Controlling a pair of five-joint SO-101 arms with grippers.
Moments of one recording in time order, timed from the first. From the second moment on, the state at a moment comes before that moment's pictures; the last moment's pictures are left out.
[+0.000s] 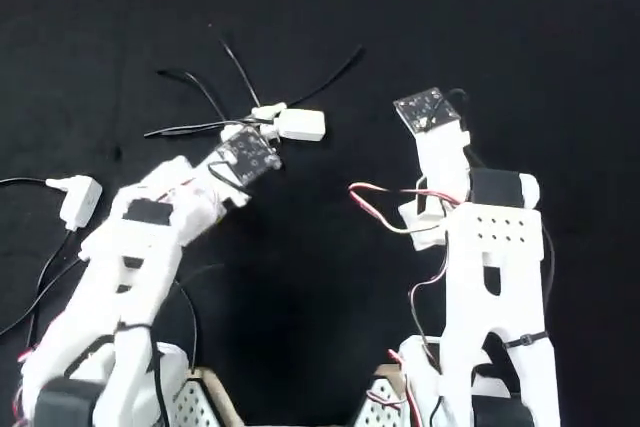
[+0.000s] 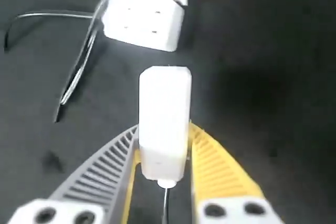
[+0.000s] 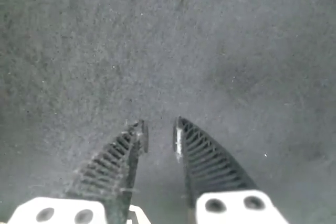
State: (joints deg) left arm 2.7 -29.1 59.6 32.7 -46.5; right arm 4.9 -33.4 39.8 79.8 24.9
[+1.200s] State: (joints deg) left arm -7.2 -96.0 76.9 72.2 -30.3; right arm -5.7 -19.6 29.9 77.9 20.9
